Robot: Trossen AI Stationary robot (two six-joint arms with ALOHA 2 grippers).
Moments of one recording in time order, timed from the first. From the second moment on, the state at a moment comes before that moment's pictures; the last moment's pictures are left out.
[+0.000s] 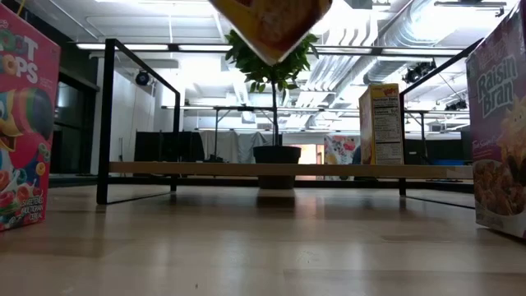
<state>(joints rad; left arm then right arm) -0.68 1.47 1.14 -0.30 -0.77 -0.23 0.38 1.64 1.19 -0.10 0.33 0.05</state>
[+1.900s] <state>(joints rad) -0.99 1.36 1.13 -0.39 -1.34 -0.26 0.56 1.76 1.08 -0.23 1.08 0.99</state>
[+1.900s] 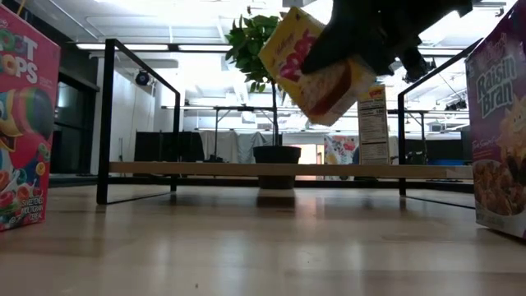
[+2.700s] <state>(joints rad) -0.99 1.36 1.13 -0.39 -1.34 -0.27 0.50 2.02 1.25 -0.80 1.33 1.71</state>
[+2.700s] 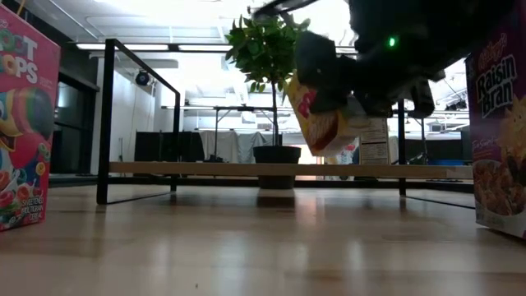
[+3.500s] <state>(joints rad) -0.99 1.36 1.13 -0.39 -1.34 -0.26 0.42 2.01 1.23 -0.79 1.20 1.61</state>
